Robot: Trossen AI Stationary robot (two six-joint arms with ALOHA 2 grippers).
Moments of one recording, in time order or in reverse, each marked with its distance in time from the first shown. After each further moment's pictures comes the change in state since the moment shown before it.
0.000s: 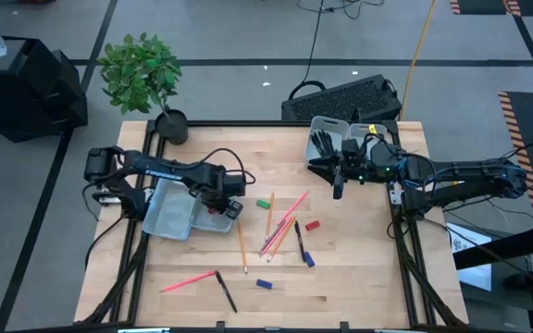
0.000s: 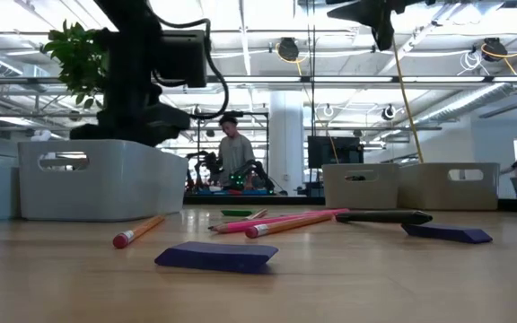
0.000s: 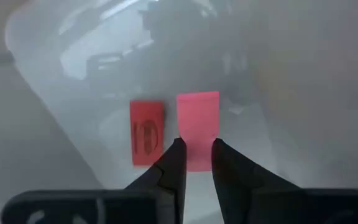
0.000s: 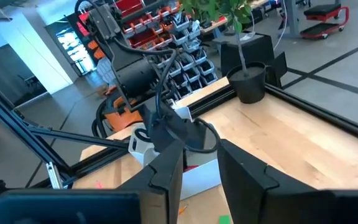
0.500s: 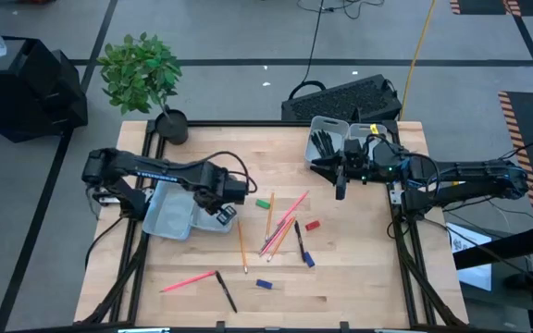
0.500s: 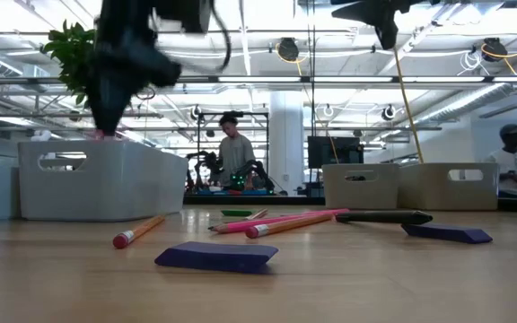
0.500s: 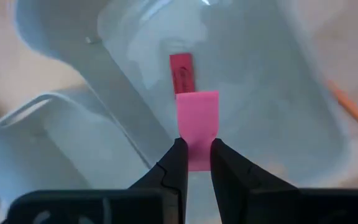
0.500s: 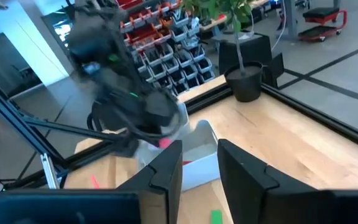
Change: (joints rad) left arm -0.113 -0.004 0.291 -0.469 -0.102 0.052; right arm 0.000 -0.025 0.000 -0.040 0.000 -0.042
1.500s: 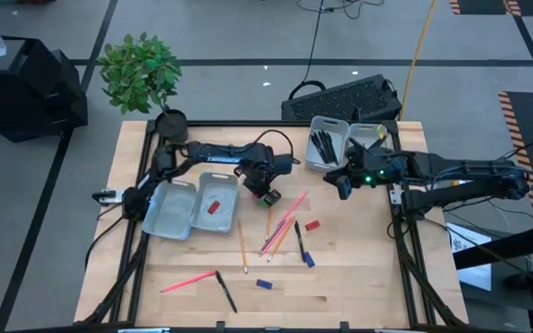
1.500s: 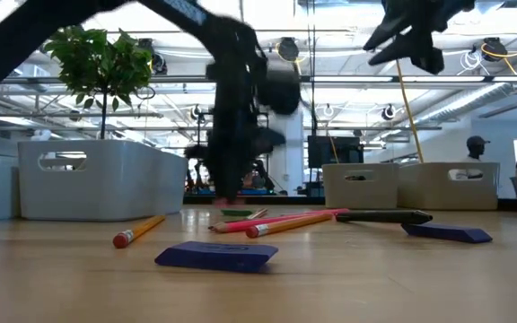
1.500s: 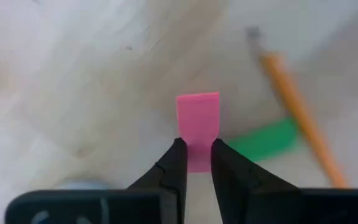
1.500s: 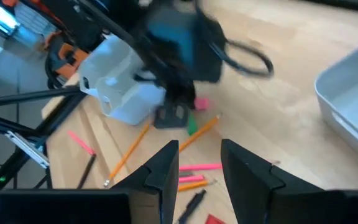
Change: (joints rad) left arm 0.251 0.562 0.447 0.207 0.157 0.356; right arm -0.001 -0.029 0.063 -0.508 -0.004 0.372
